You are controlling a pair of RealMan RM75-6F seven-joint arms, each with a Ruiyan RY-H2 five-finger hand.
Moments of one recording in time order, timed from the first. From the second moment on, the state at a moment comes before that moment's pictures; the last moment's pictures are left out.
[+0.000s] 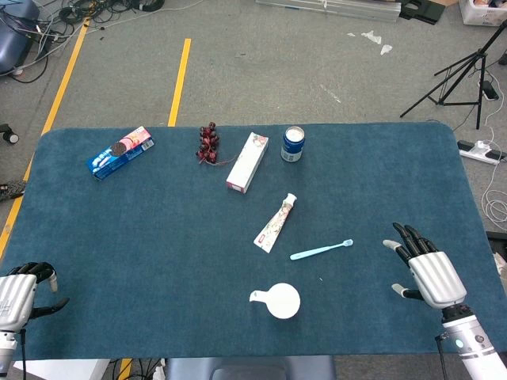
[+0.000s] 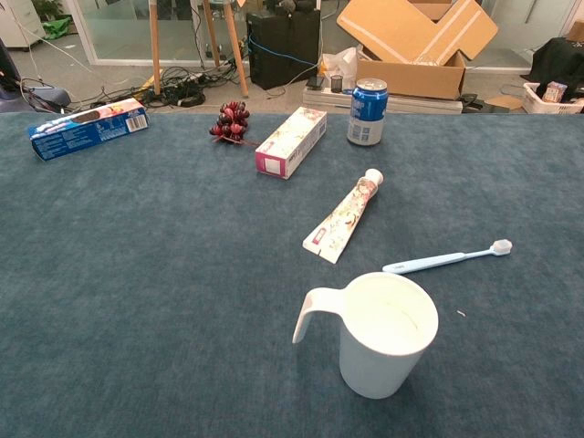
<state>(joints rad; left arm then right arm) -0.09 -1.12 -0.01 -1.58 1.46 1.42 0.05 0.18 -1.13 -0.01 -1.59 -1.60 1.36 -0.11</state>
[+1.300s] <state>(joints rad) -0.09 -1.11 -0.03 -1.57 1.43 1.41 0.01 0.68 -1.12 0.23 -1.56 -1.46 0.90 -0.26</state>
